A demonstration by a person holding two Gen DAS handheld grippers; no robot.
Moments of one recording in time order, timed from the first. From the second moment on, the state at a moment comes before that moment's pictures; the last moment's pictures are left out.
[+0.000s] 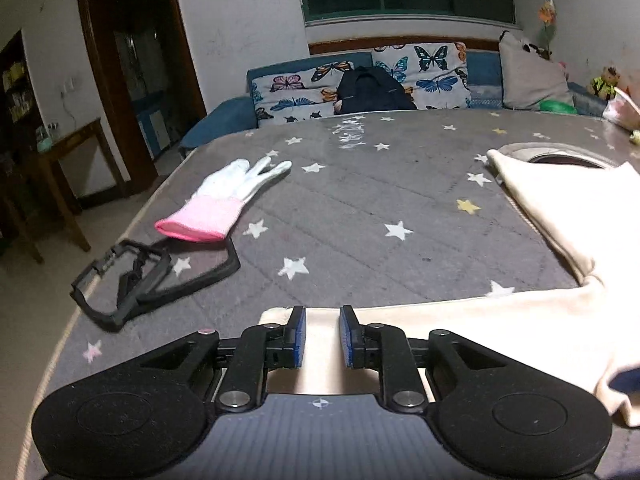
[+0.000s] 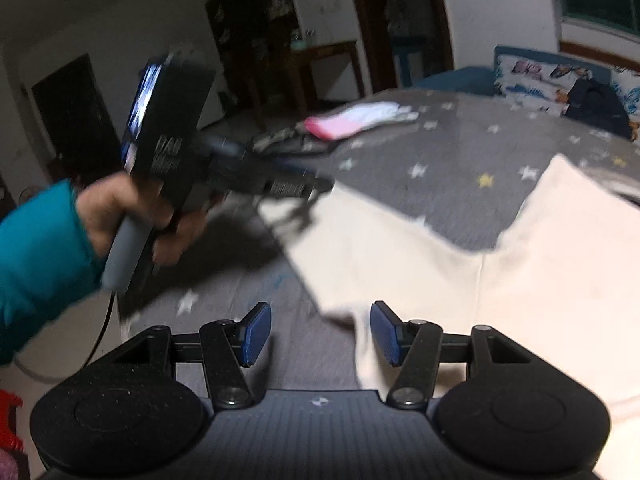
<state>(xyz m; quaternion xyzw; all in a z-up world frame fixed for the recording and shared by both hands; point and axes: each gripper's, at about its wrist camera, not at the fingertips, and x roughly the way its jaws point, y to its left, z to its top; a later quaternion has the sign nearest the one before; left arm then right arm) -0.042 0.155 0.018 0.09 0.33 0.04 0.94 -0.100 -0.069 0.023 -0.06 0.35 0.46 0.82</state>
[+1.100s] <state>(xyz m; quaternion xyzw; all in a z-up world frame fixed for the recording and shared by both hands) -0.062 0.070 0.058 0.08 0.27 -0.04 0.96 -0.104 -0.206 0.047 0.01 0.34 0.30 0.89</state>
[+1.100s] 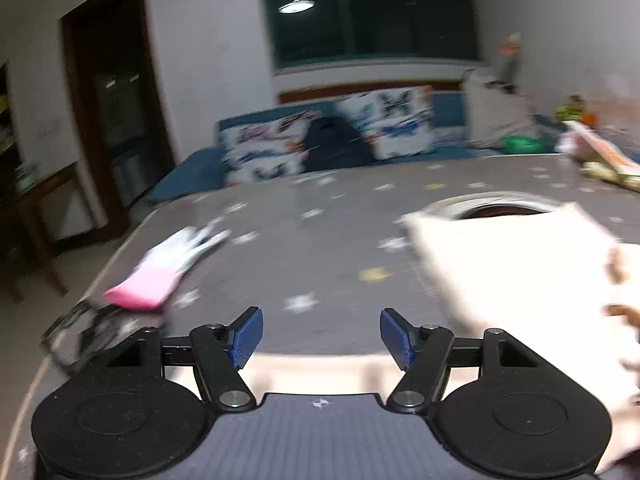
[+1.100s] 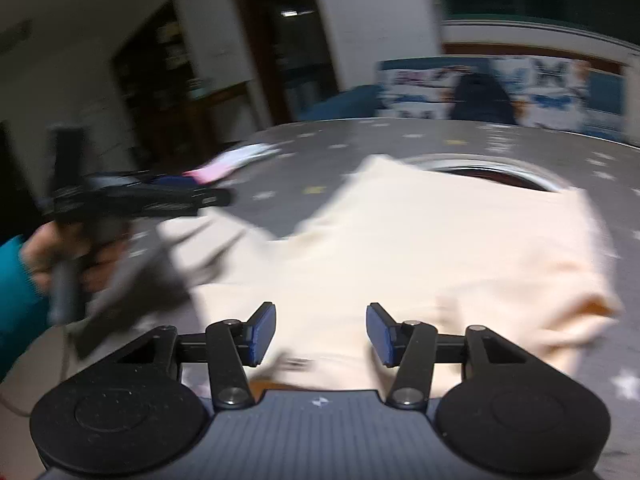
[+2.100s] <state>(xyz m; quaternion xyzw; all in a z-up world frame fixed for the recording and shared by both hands) -0.108 -0.119 0.043 0.13 0.27 -0.32 0.90 -0.078 -0.293 0.085 -0.04 0.23 0.13 0.96</state>
